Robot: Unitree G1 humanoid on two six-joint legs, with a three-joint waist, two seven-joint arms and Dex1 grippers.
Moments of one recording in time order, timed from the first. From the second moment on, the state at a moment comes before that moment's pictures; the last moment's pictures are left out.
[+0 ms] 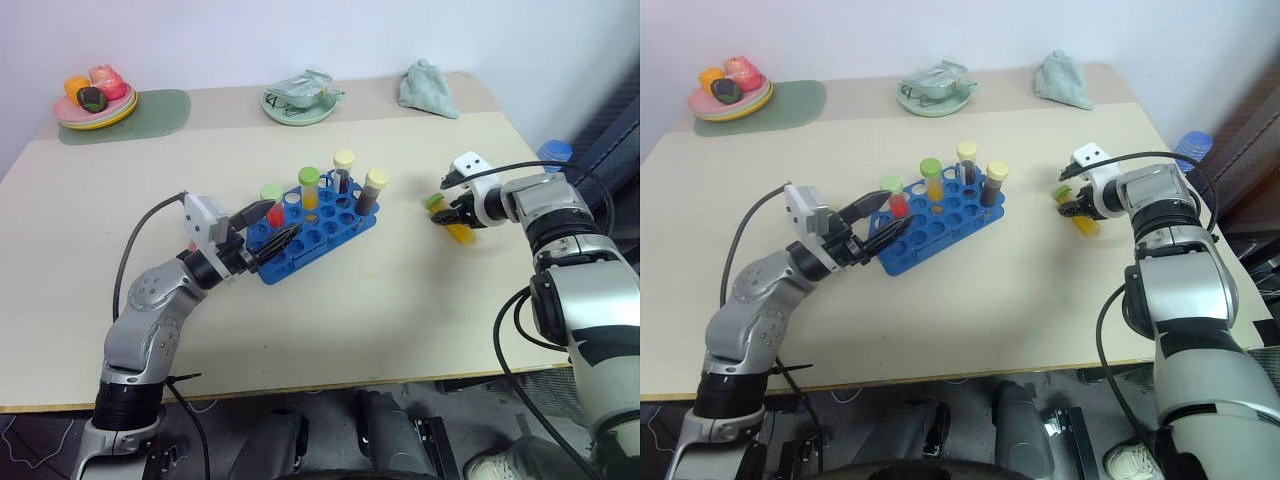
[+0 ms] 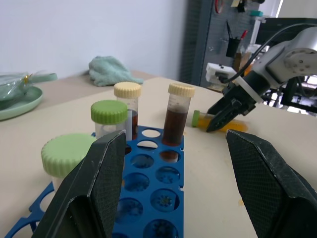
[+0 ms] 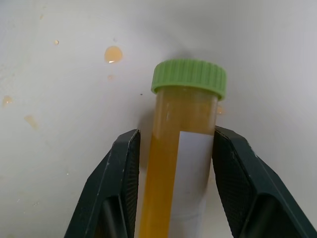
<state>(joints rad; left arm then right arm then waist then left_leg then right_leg) -0.25 0.40 0.07 -0.28 -0.54 0.31 -0.71 -1.21 -0.60 0.15 1.25 -0.18 0.45 0.94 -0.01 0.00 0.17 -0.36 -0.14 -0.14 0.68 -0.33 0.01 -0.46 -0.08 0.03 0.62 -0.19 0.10</state>
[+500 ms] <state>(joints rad) -0.25 0.40 0.07 -0.28 -0.54 0.32 -0.71 -1.14 -0.62 0.15 1.14 -0.18 0.41 1.01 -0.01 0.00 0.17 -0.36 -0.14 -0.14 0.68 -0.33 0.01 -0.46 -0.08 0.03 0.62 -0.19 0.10</state>
